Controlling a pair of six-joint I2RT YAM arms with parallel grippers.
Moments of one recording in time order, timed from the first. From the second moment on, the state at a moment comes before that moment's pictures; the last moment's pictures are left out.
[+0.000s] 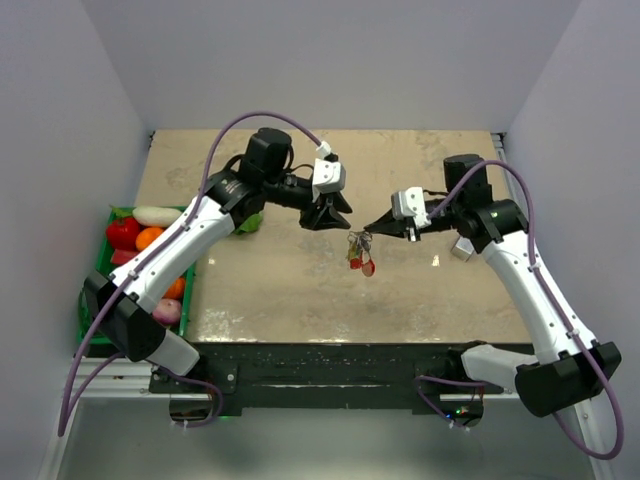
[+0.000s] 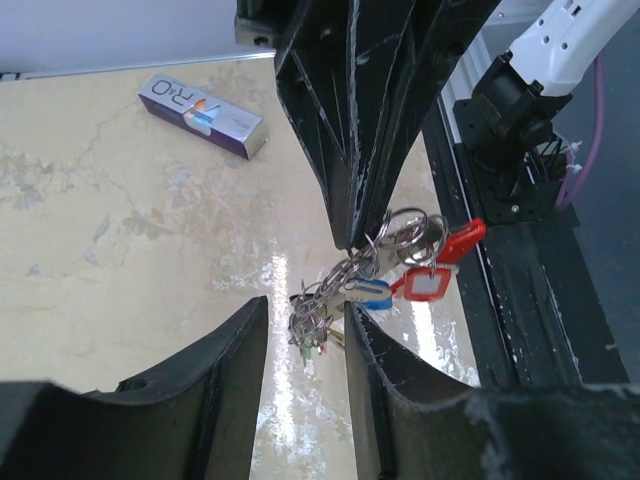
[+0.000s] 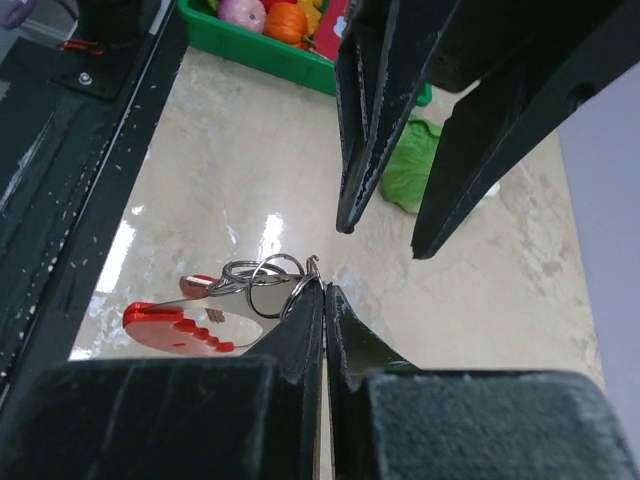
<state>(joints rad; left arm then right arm) -0.63 1.52 1.54 -0.52 0.92 0.46 0.31 1.19 1.27 -0.77 -1.15 -1.04</state>
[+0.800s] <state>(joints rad) -0.67 1.51 1.51 -0.57 1.01 0.50 0.27 1.19 1.33 -1.02 -1.27 -1.37</state>
